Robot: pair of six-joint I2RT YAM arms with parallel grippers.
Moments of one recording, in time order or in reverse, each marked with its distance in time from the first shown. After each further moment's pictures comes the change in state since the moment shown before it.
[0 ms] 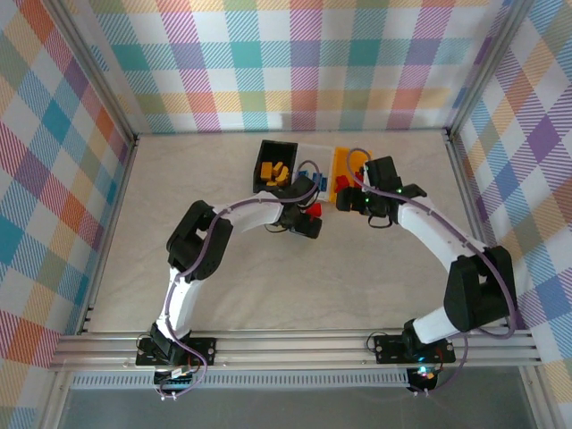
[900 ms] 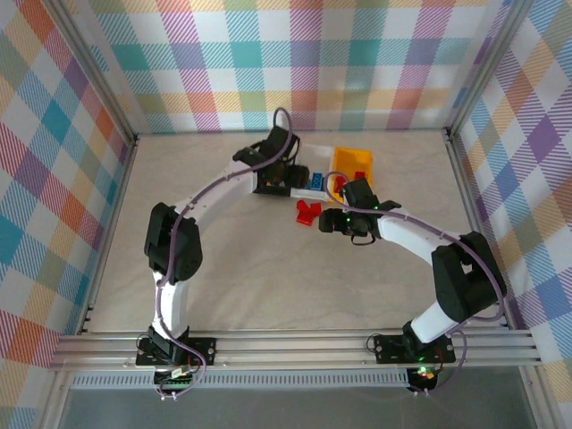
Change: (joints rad) left arm 0.133 -0.100 0.312 -0.086 0.023 0.040; right arm 0.141 0.098 -0.136 0.165 -0.017 0.086
